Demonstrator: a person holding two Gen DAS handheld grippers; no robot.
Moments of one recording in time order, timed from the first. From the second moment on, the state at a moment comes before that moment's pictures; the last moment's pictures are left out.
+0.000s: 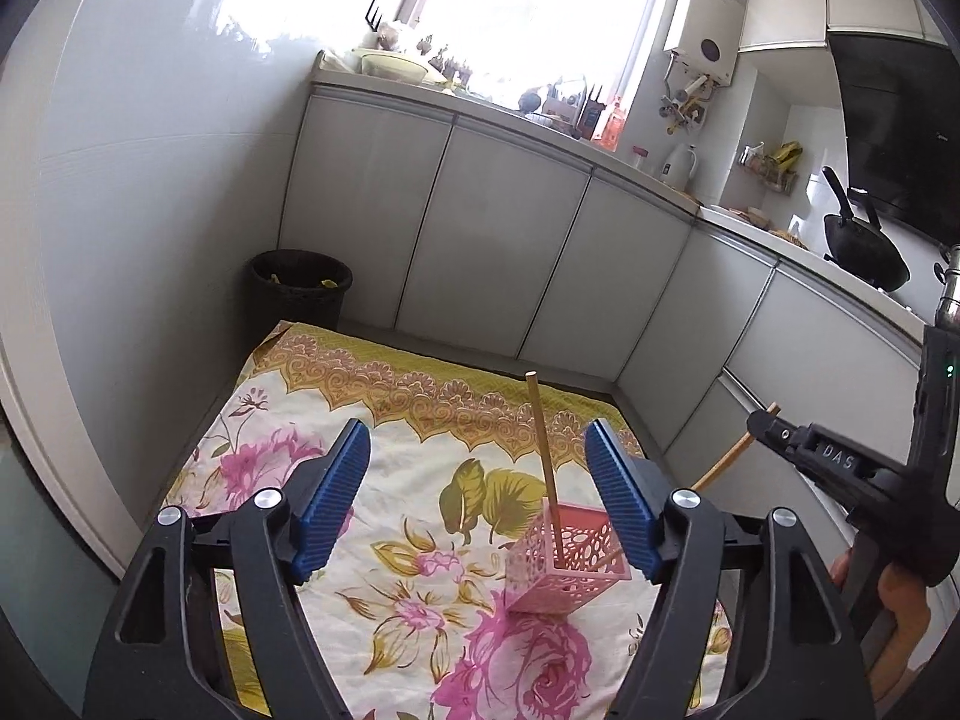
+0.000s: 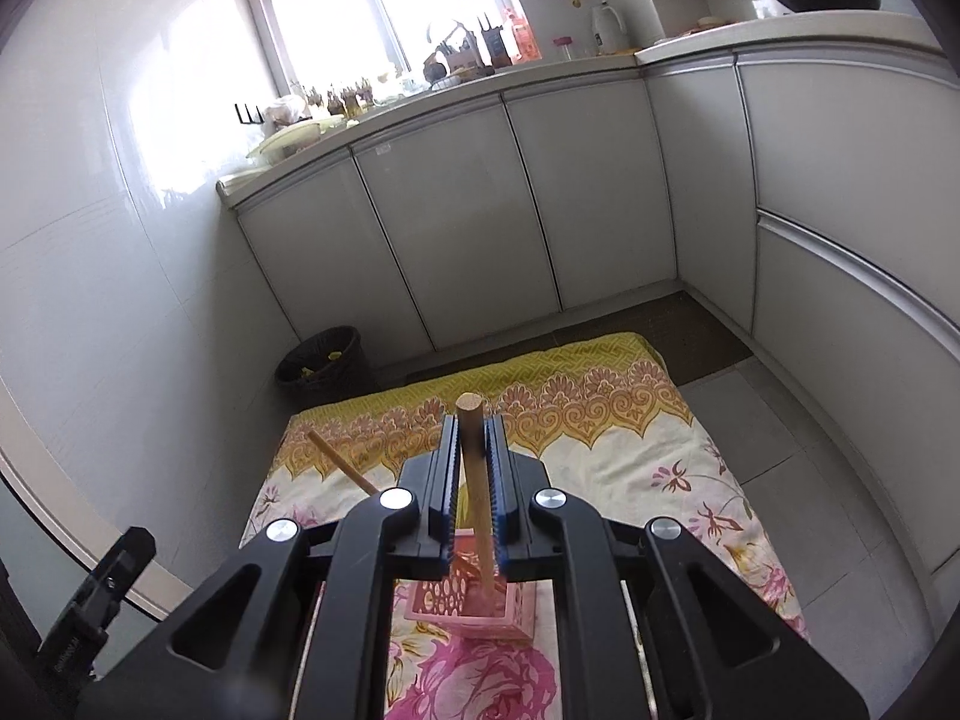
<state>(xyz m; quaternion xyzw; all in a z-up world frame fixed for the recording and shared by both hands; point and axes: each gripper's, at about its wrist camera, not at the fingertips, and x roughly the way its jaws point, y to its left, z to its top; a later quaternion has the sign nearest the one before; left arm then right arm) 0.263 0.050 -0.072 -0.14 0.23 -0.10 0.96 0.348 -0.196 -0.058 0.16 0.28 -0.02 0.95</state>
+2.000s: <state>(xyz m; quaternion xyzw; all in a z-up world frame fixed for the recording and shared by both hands) 0.221 -0.200 -0.227 0.38 0.53 -0.38 0.65 0.044 -0.304 -0.172 0.39 0.43 -0.15 0.80</state>
